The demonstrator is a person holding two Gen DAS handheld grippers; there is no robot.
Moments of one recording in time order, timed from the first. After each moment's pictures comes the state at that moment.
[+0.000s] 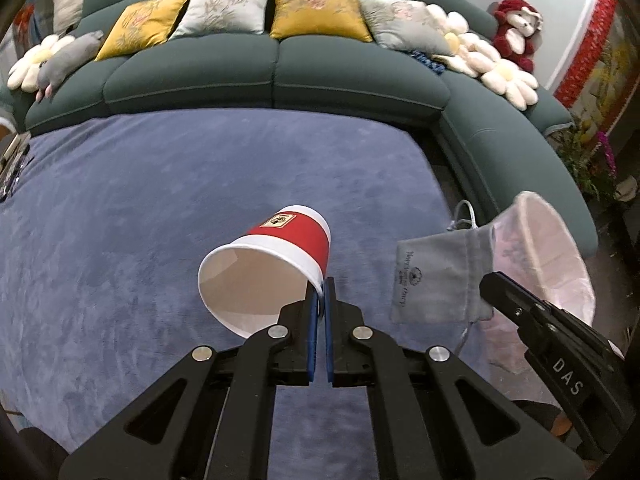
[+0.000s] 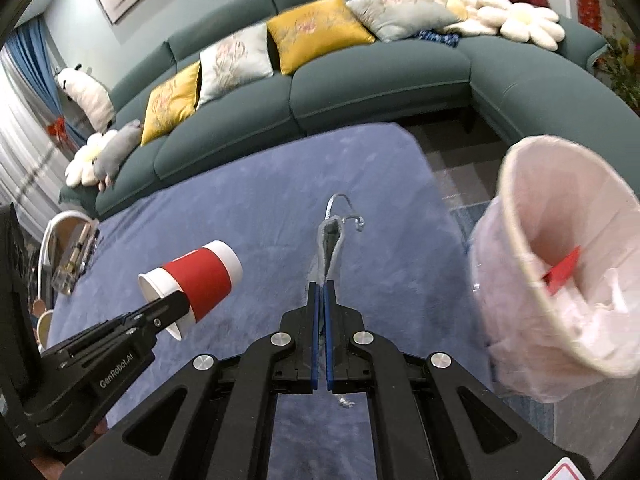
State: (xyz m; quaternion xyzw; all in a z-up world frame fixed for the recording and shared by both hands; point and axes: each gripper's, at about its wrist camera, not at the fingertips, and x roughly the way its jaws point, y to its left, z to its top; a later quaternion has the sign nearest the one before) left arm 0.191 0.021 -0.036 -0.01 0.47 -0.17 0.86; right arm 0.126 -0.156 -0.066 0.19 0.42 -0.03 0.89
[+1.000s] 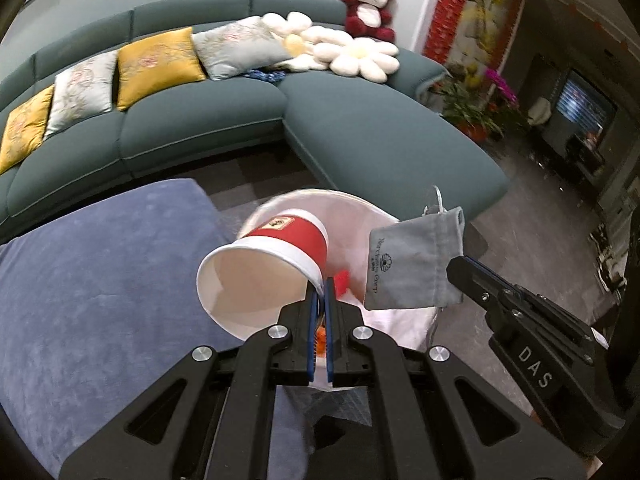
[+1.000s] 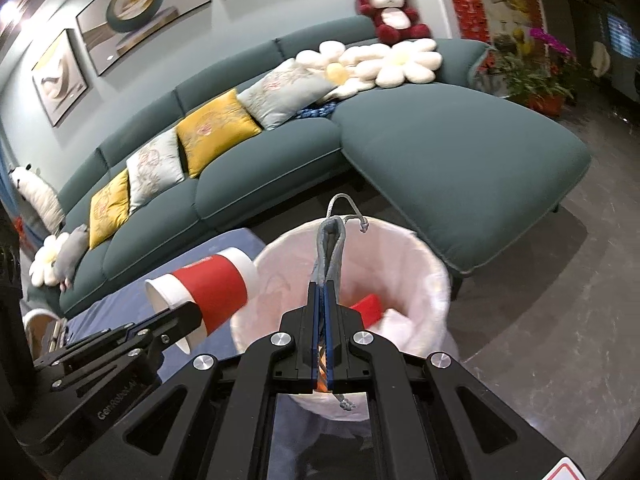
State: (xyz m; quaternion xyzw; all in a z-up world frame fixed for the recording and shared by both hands) left arm 0.093 -0.213 0.034 0.08 0.41 -0.35 0.84; right arm -0.019 -0.352 -0.001 0.24 0.31 -0.18 0.90
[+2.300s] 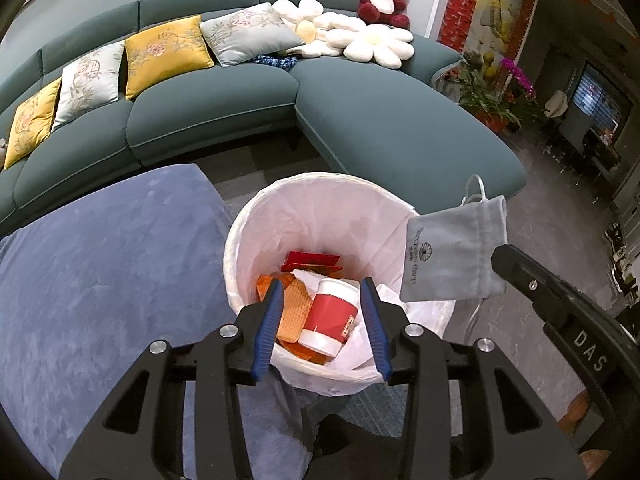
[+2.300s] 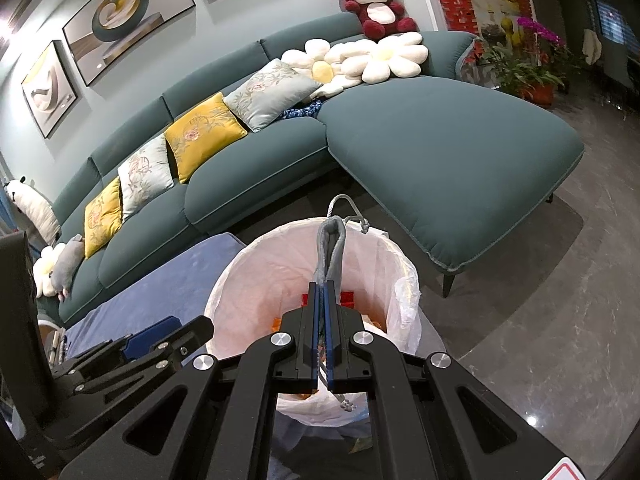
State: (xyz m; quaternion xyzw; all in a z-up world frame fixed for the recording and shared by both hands) left arm 0.097 -0.229 0.010 0.09 0.43 -0.32 0.84; right arm -0.023 -0.376 -0.012 0.25 0.31 -0.19 0.90
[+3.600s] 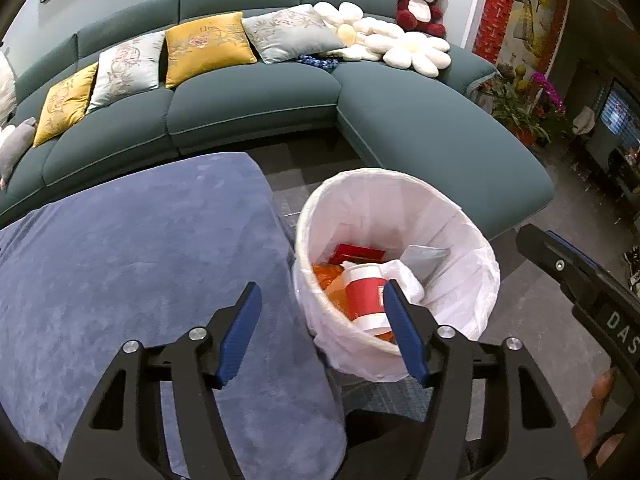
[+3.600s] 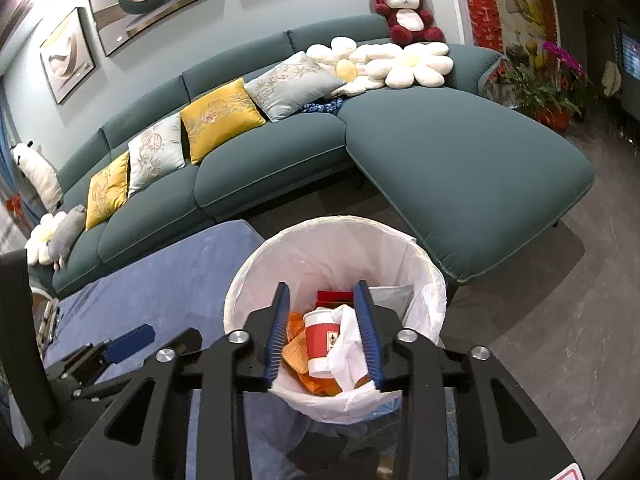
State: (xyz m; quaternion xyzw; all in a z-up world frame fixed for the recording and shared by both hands) left arm 0.103 -0.181 0.012 0.08 0.43 -0.26 0.86; right arm -0.006 -0.341 0.005 0.20 0.33 -0.17 0.91
